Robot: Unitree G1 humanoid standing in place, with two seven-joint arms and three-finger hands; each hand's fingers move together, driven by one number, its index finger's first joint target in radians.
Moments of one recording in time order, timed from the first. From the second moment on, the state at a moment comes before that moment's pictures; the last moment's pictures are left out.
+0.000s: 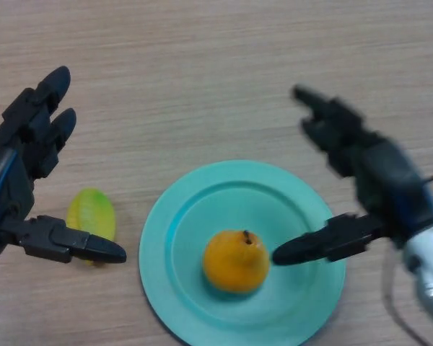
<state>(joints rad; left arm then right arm) -0.01 0.31 0.25 -0.50 -0.19 0.41 -0.33 -0.10 -0.19 0.11 -0.57 -0.04 0.47 0.20</state>
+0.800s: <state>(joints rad) -0.07 0.30 0.22 -0.43 -0.19 0.39 -0.27 0.03 -0.26 -0.15 -0.60 -0.07 0.41 0.33</state>
